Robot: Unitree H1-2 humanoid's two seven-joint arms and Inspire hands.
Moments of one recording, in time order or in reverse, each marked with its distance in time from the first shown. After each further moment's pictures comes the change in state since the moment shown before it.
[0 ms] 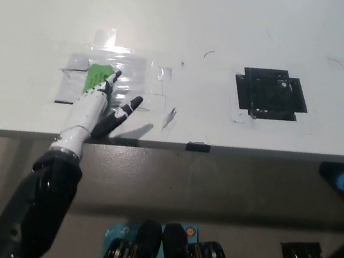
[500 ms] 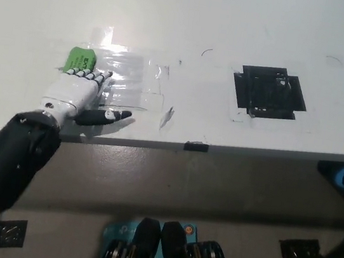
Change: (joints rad) left_arm -0.181 0.232 -0.321 0.057 0.246 0.136 -0.137; right_arm -0.012 0.000 0.003 0.001 0.001 0.003 0.001
